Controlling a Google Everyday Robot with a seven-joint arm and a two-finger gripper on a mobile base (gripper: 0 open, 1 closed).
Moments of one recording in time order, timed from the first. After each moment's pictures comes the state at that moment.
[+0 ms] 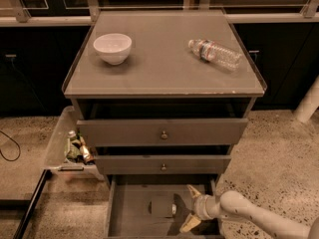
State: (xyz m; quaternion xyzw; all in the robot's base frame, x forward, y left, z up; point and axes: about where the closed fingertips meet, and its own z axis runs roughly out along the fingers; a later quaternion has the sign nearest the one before) arm 0.500 -0.141 0.241 -0.56 0.73 0.19 0.34
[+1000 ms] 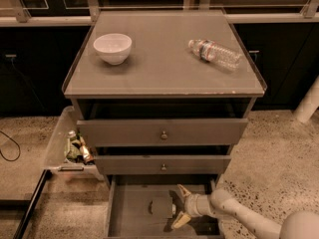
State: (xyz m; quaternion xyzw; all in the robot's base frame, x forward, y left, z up) arm 0.531 -0.104 0.188 -0.56 0.70 0.22 0.37
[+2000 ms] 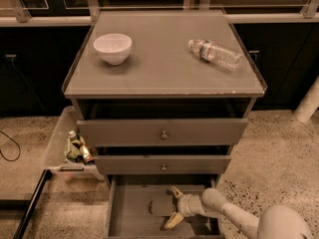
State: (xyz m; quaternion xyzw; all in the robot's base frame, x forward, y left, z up) arm 0.543 -0.074 0.145 -0.56 0.71 0.25 0.36
